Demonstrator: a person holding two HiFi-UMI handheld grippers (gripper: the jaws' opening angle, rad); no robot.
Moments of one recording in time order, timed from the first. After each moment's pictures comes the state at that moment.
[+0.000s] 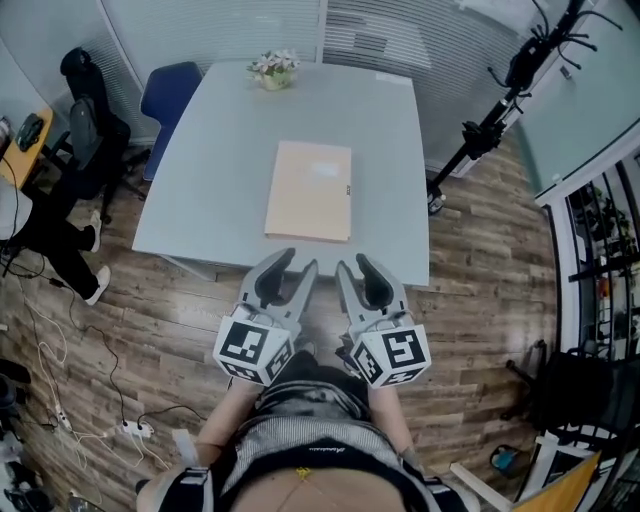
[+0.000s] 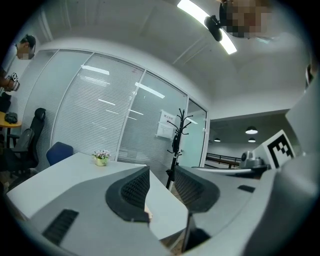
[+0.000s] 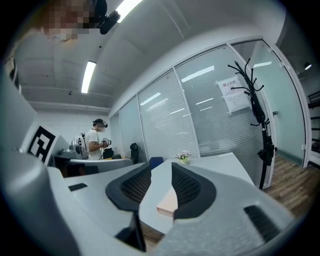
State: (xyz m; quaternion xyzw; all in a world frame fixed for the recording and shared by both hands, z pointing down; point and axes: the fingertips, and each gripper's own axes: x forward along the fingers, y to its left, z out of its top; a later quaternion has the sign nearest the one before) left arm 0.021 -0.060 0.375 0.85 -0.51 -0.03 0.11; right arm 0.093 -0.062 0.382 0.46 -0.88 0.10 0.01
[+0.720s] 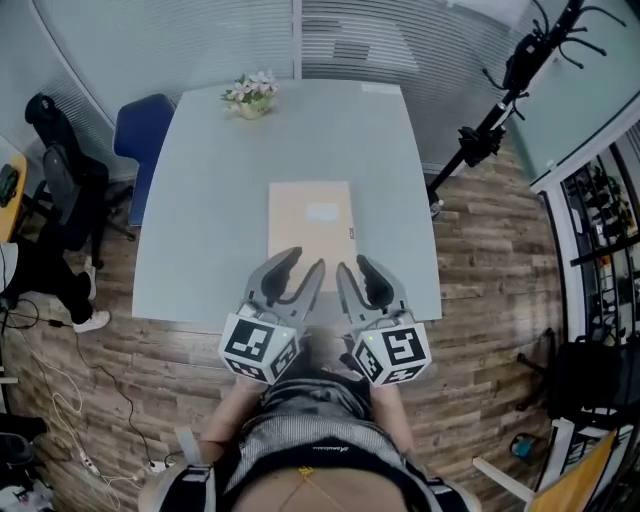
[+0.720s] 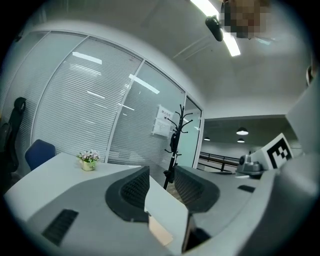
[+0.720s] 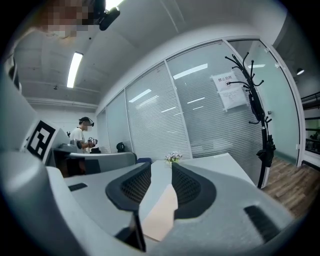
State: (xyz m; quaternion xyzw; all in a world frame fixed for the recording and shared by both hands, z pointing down) left arm 0.000 -0.222 0.381 0.89 -0.45 -0.01 0.12; right arm 0.062 -0.214 0.399 0.51 -0.85 0.12 0.01
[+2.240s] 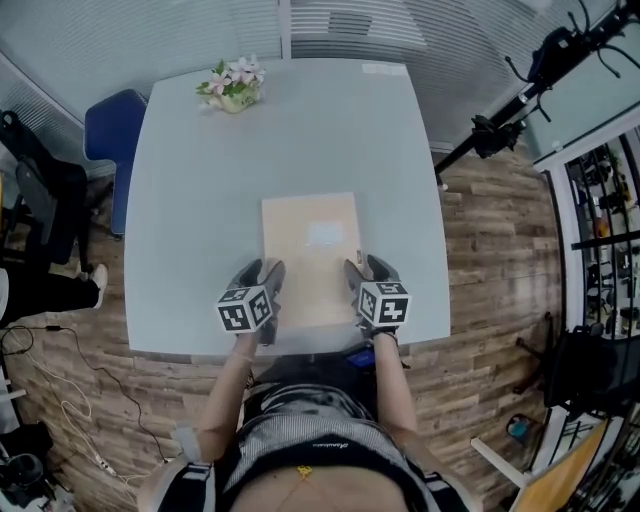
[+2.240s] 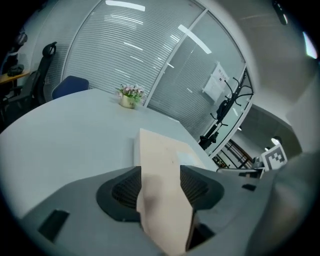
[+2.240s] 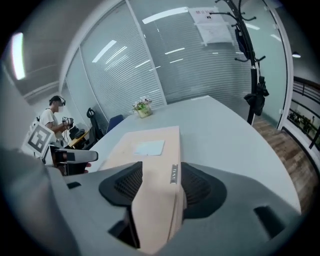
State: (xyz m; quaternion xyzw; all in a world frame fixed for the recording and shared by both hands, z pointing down) left arm -0.098 -0.366 0.659 0.76 -0.51 0.14 0.38; right arm 0.108 -0.361 0.671 0.53 -0.75 0.33 0.21
